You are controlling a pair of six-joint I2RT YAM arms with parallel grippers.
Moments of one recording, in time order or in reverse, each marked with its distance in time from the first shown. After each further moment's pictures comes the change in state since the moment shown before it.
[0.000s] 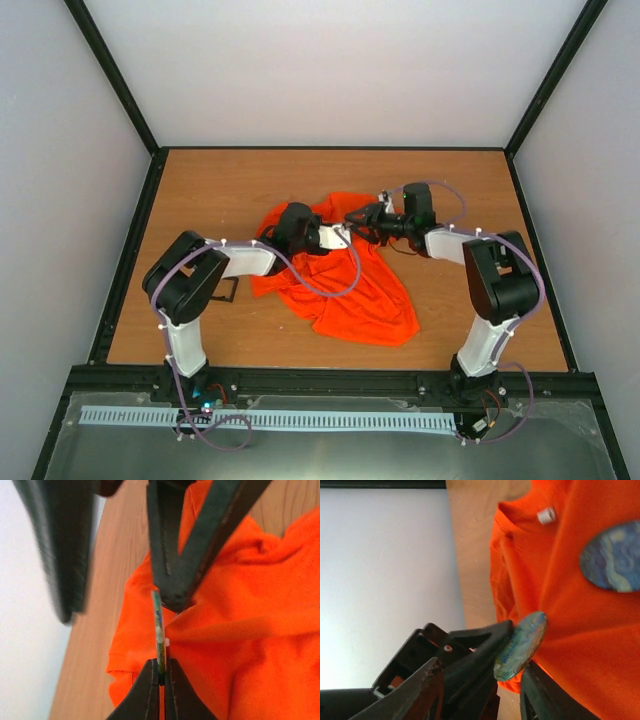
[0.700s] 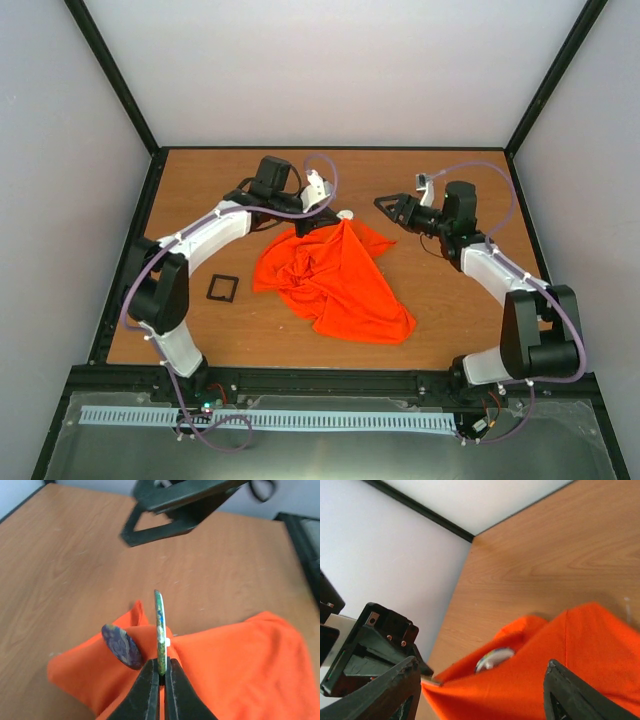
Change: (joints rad) left arm 0.164 -0.122 0.376 -0.769 0.655 -0.529; right arm -0.149 -0.390 -0.101 -0.148 0.101 -0.454
